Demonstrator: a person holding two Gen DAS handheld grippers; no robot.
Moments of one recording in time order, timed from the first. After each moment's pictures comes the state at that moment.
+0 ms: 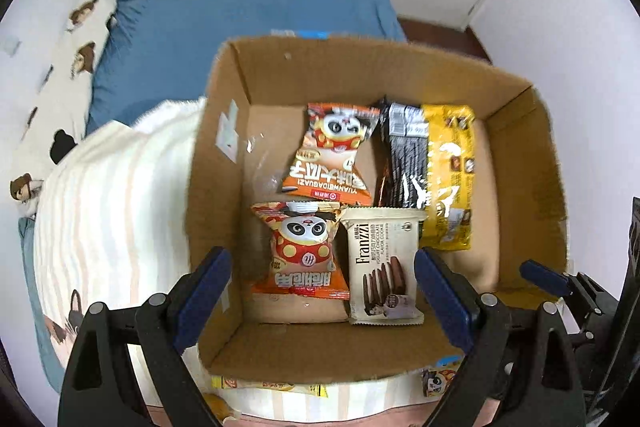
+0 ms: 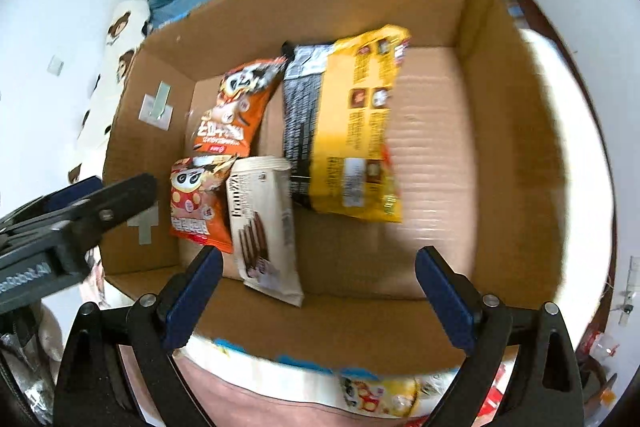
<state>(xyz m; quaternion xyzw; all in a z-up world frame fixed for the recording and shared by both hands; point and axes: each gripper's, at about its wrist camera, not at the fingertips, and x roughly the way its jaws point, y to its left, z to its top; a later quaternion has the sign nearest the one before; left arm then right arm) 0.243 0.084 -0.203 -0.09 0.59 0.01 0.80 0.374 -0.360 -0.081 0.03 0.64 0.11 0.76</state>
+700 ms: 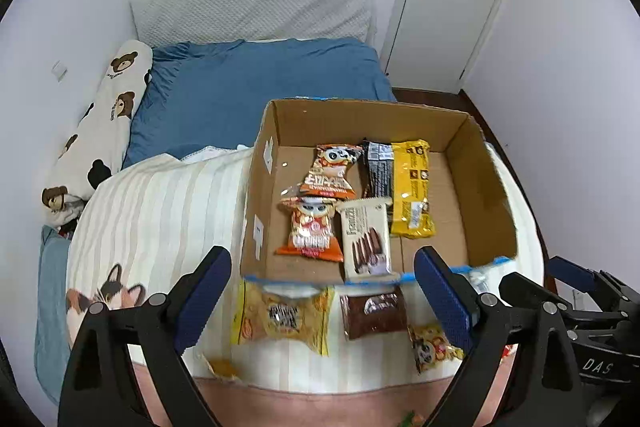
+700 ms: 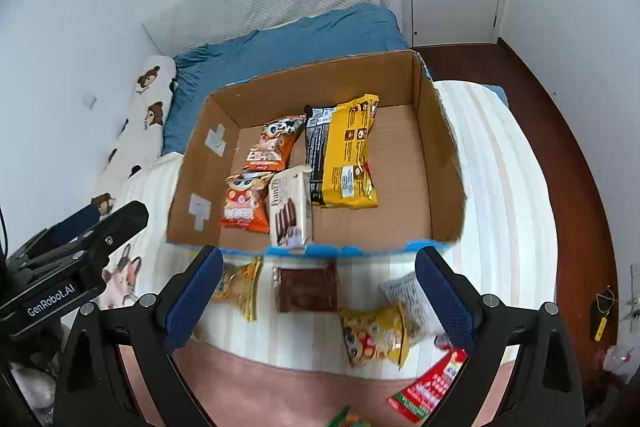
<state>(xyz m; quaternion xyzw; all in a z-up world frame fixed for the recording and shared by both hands) 0.116 0.070 -0.122 -0.08 0.47 0.04 0.88 0.262 -0.386 0.033 0.05 0.53 0.13 0.84</state>
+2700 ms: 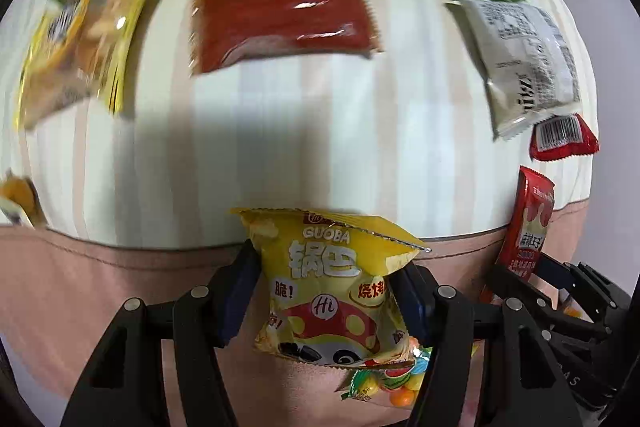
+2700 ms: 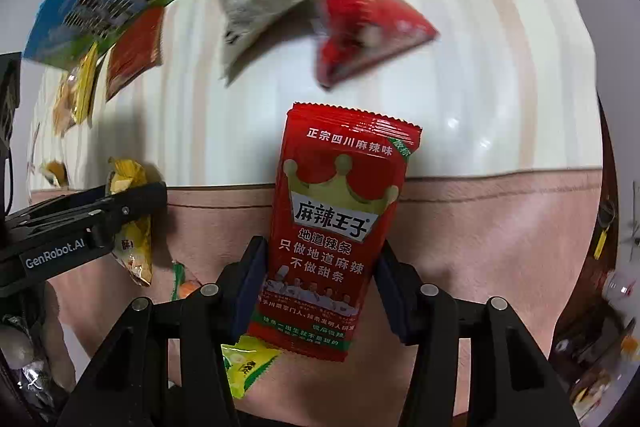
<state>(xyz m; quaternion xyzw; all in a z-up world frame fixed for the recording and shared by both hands) 0.067 -0.039 -0.342 -0.12 0.69 -0.03 0.71 0.146 -0.462 -0.215 0.04 0.69 0.09 0.71</state>
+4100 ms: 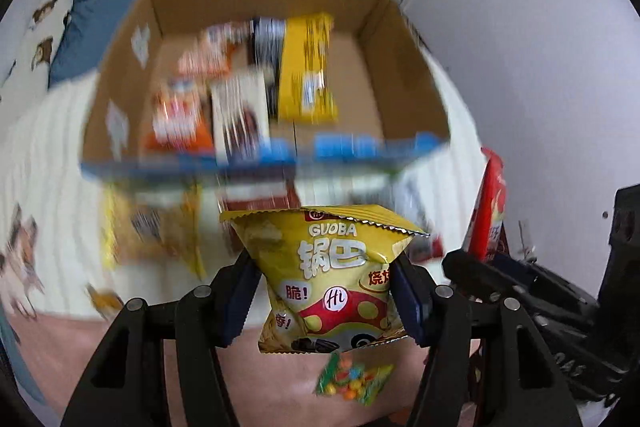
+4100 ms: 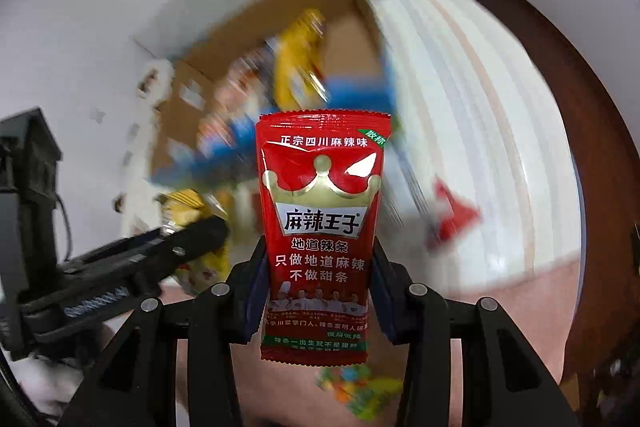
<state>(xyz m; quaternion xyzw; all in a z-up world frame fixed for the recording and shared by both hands) 0.126 -0.014 -0.187 -0.12 0.58 -0.09 0.80 0.229 -0.460 -0.031 0.15 0.56 0.15 0.80</state>
